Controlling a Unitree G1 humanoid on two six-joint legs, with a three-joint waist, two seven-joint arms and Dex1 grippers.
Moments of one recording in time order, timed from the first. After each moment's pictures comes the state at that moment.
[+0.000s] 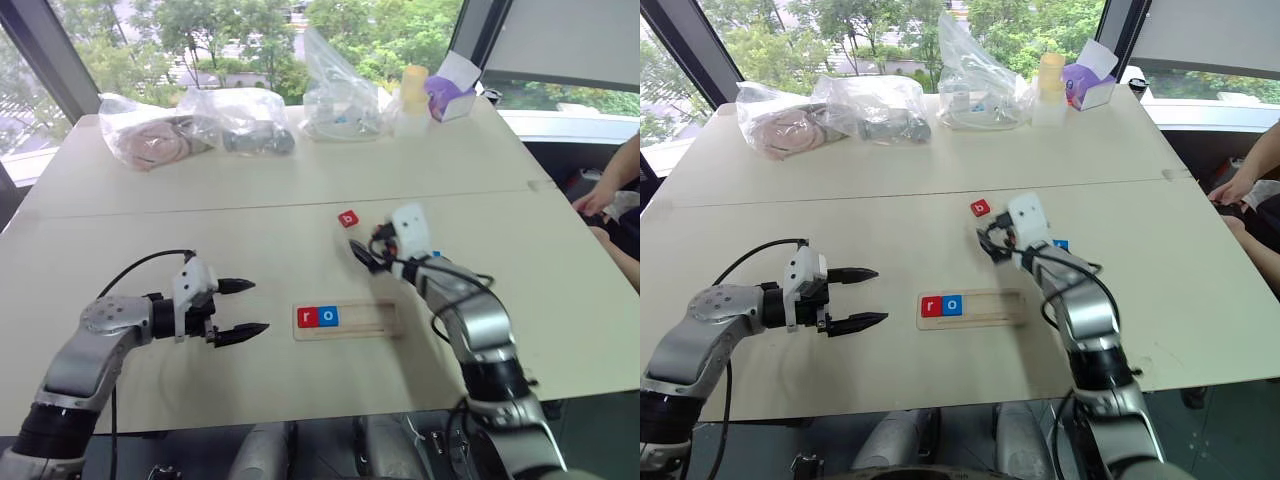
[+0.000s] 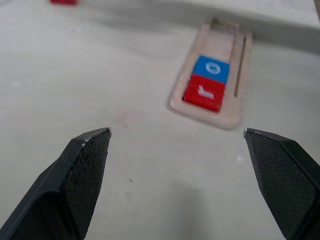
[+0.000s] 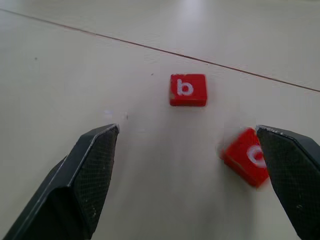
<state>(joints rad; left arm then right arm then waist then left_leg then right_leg) -0.09 0.70 0.04 -0.22 -0.44 0.35 -1.09 -0.53 -0.19 0.06 -0.04 0.10 0.72 0.31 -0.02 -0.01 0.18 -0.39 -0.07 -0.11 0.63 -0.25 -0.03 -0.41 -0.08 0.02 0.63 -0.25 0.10</state>
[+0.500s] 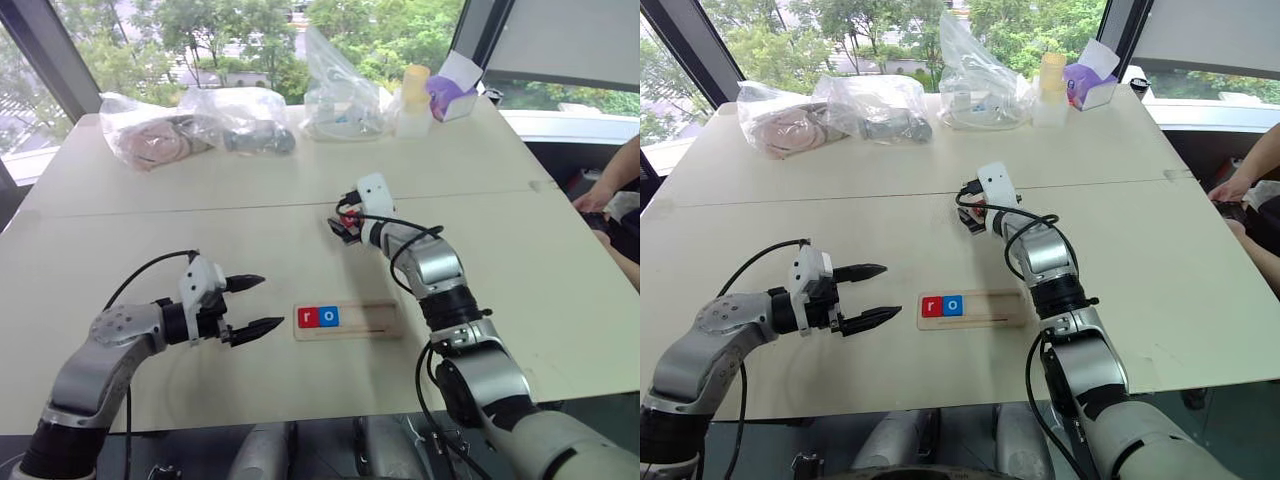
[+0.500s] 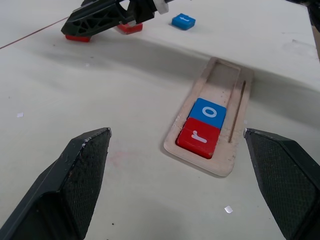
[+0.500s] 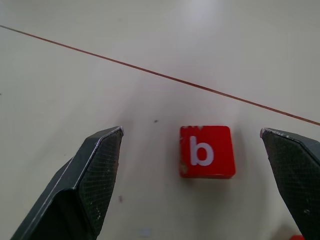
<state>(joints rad) -0.04 0.66 0.05 -0.34 -0.49 0.43 -0.96 -0.83 -0.12 0.07 0.46 0.06 0.63 0.25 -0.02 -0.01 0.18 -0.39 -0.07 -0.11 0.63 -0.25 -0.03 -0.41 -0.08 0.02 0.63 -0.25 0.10</state>
